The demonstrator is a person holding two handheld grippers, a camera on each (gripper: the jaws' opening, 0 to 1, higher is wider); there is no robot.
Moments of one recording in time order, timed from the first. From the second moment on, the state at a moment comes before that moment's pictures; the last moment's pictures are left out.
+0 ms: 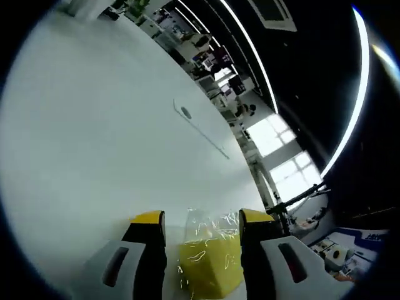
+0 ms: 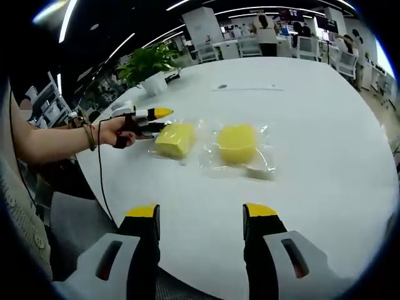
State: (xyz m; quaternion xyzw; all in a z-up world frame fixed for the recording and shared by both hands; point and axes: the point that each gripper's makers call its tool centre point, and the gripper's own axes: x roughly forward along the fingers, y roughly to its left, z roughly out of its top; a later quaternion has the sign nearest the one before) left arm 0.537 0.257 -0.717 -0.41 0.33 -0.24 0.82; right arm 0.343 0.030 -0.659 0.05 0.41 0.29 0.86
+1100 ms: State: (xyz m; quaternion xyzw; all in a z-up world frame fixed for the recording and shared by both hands) left arm 0.531 0.246 -0.716 -0.42 0.35 -0.27 0.79; right arm 0.341 0.031 -0.663 0.04 0.42 0.30 0.86
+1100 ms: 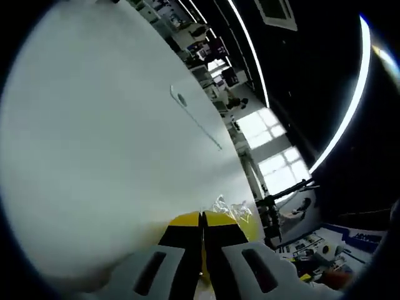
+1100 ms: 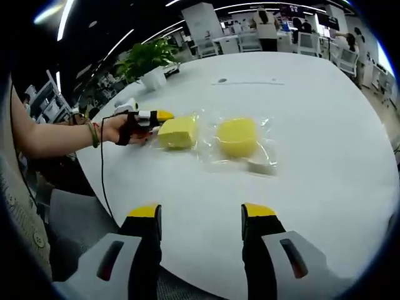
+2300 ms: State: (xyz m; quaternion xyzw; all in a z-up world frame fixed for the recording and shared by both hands) left arm 0.479 0.210 -0.610 -0.13 0.27 -0.36 0.88; right arm 0.328 0.044 -0.630 0.05 0.36 0.33 0.87
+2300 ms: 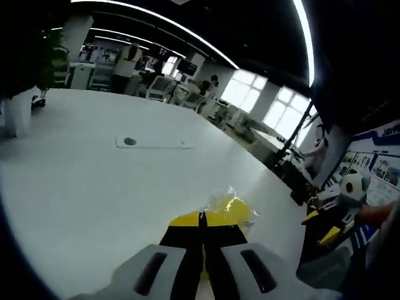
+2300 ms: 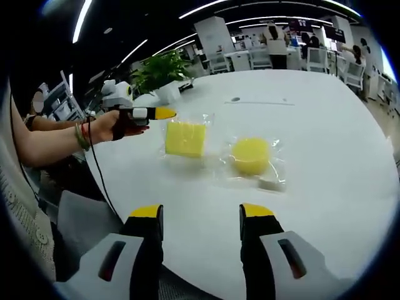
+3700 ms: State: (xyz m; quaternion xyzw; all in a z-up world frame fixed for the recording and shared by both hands) left arm 0.435 0.190 -0.487 -0.03 0.18 -0.44 0.88; right arm 0.357 0.062 -0.523 -0.14 0.25 0.49 0.83
